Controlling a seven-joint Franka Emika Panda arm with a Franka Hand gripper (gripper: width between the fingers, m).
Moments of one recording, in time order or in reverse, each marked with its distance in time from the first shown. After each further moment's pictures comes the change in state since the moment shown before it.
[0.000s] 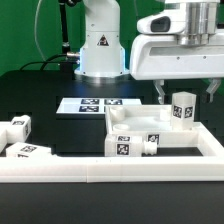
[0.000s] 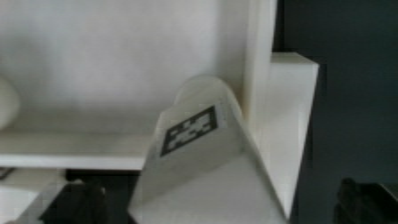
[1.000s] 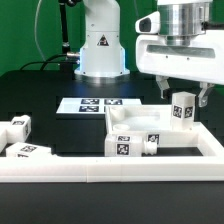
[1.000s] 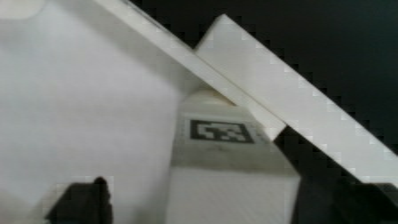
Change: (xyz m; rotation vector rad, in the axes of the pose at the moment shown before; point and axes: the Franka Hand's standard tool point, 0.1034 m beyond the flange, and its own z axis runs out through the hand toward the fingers) arm -0.001 0.008 -0.004 0.039 -0.050 0.981
